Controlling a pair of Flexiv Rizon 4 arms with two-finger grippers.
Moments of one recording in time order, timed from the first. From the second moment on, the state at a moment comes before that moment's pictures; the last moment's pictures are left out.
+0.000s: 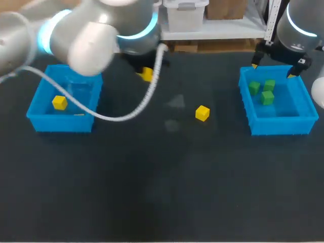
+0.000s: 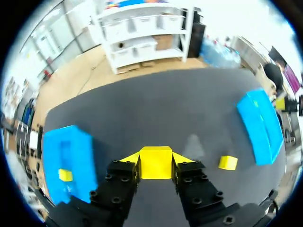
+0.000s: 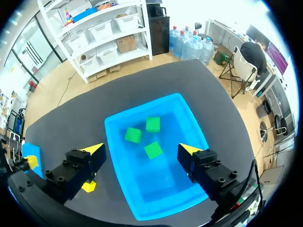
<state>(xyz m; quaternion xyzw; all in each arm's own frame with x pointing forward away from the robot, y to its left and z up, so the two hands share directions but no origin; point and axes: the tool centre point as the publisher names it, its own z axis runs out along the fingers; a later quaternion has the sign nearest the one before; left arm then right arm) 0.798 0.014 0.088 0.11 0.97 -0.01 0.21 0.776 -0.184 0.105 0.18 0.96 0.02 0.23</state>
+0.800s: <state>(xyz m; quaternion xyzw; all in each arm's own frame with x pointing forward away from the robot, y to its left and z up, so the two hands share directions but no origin) 0.762 0.193 0.102 -0.01 0.95 0.14 0.29 0.776 -0.184 0.105 0.18 0.96 0.02 0.23</state>
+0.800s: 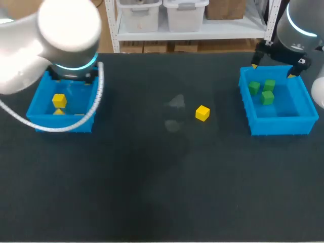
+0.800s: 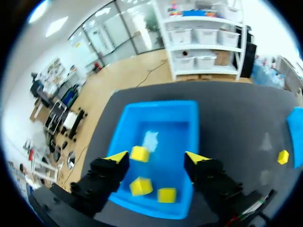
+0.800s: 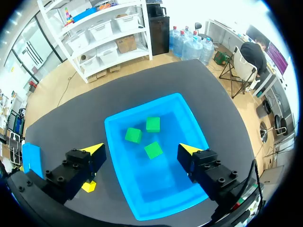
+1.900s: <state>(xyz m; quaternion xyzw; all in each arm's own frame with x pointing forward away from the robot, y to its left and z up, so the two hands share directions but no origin) 0.705 -0.118 0.062 0.40 0.89 -0.09 0.18 0.776 -0.184 0.105 0.18 0.96 0.02 0.23</state>
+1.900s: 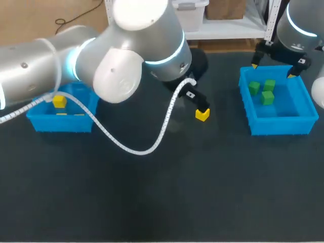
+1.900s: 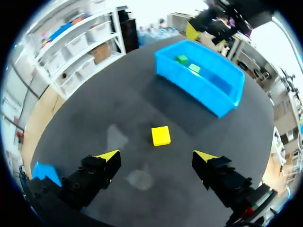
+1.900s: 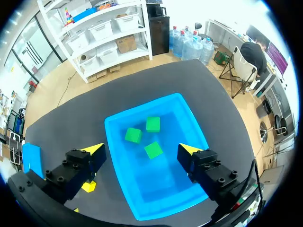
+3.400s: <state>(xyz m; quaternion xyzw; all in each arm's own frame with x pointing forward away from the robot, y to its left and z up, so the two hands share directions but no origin) 0.725 -0.155 0.006 0.35 0.92 -0.04 0.17 0.776 -0.184 0.105 0.18 0.96 0.02 0.23</state>
